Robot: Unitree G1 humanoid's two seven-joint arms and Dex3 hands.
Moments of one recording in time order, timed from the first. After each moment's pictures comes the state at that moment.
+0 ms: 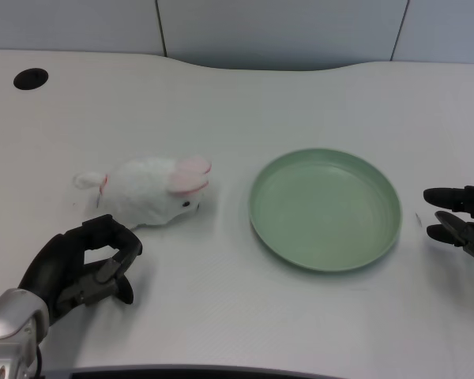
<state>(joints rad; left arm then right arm) -0.25 0.24 0.05 0.51 -0.12 0.06 -0.40 -0.37 -0.27 -0.11 0.80 0.00 -0.35 0.18</state>
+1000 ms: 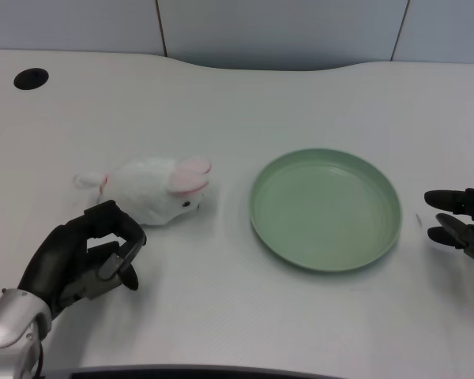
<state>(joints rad) -0.23 0.21 0.07 0.50 -0.12 -0.18 -0.41 -0.35 -0.27 -0.11 0.79 0.01 -0.35 0.17</state>
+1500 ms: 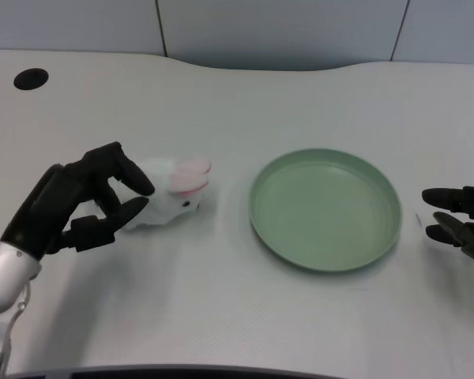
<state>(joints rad) -0.35 0.35 -0.01 0.46 0.26 -0.48 -0.21 -0.35 -0.26 -0.11 0.76 -0.01 -0.34 0.15</state>
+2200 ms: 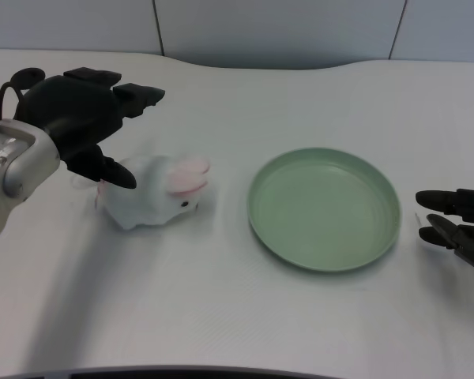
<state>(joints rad) -0.83 0.51 -0.38 0.74 0.78 -0.37 -0.18 -0.34 -0.24 -0.11 0.75 -0.01 -0.35 0.15</state>
